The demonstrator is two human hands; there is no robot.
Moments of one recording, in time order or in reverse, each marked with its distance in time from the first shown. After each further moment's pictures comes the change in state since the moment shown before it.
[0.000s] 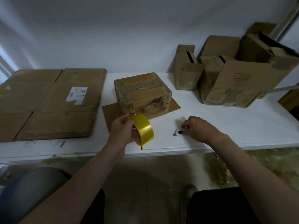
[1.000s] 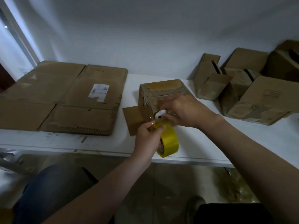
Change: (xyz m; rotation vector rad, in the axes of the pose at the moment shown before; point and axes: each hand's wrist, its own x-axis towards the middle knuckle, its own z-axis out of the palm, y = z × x) left_hand 0.002 -0.011 -0.003 -0.017 -0.040 -0.009; right_hand 0.039 -0.150 -0.069 -0.215 0.266 -0.745
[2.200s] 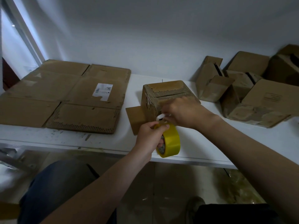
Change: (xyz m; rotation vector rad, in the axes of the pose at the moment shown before) left_hand -0.001 0.008 -0.010 0.033 -0.064 0.032; right_hand 0.006 -0.022 -0.010 -0.195 -0.076 0.016
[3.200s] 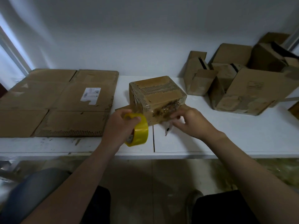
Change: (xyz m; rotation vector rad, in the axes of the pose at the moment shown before) left_hand 0.002 0.026 -0.043 0.453 0.188 0.249; right_hand -0.079 0.036 0.071 0.522 0.208 0.402
